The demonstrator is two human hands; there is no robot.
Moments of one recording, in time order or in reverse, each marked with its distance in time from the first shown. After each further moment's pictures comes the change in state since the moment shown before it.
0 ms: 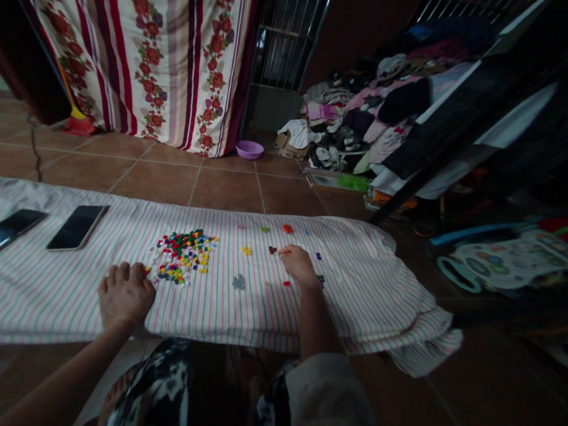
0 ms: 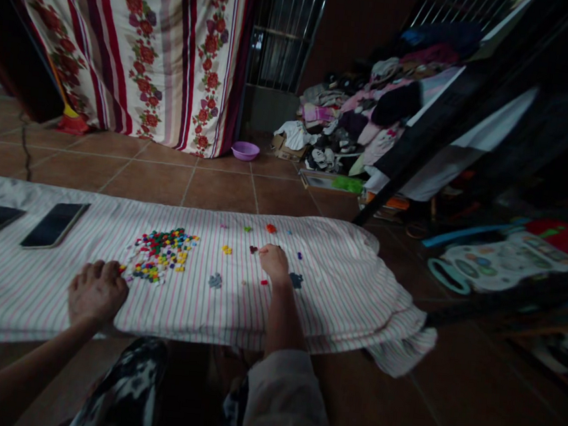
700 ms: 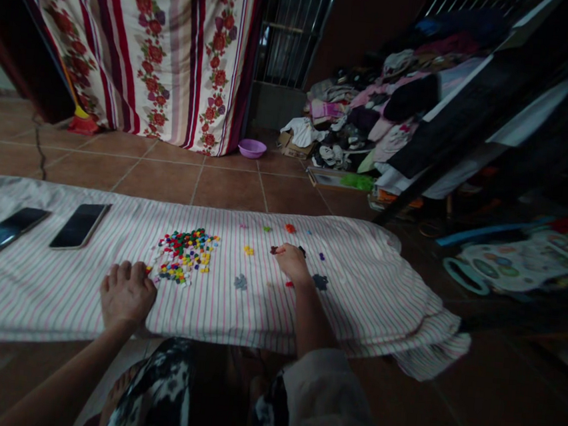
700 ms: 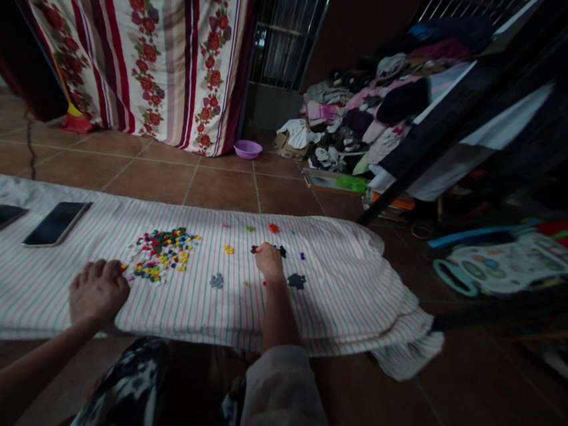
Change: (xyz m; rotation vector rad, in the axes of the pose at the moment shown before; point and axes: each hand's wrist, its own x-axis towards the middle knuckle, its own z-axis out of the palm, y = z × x) left_hand 0.000 0.000 -0.001 -0.016 -0.006 0.006; right_hand 0.008 -0.012 0.017 -0.016 0.007 0.015
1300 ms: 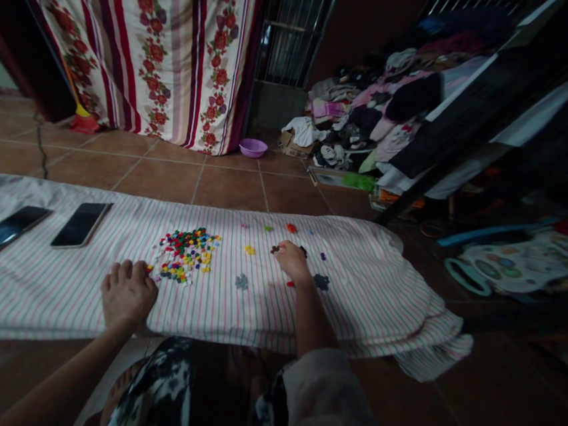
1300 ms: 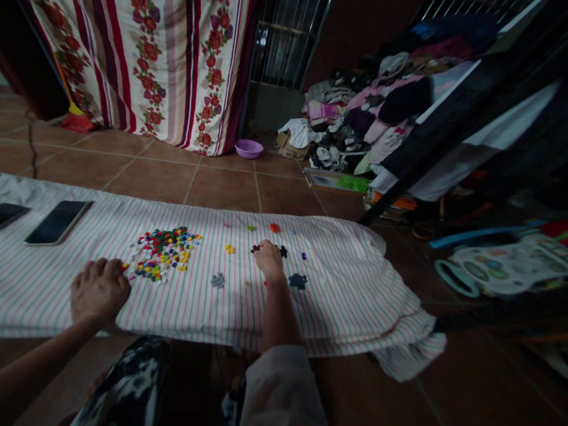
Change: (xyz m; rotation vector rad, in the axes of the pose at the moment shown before) left_hand 0.000 0.001 -0.002 -0.013 -0.027 -0.014; right_hand 0.000 -0.007 -0.003 -0.005 -0.002 0.013
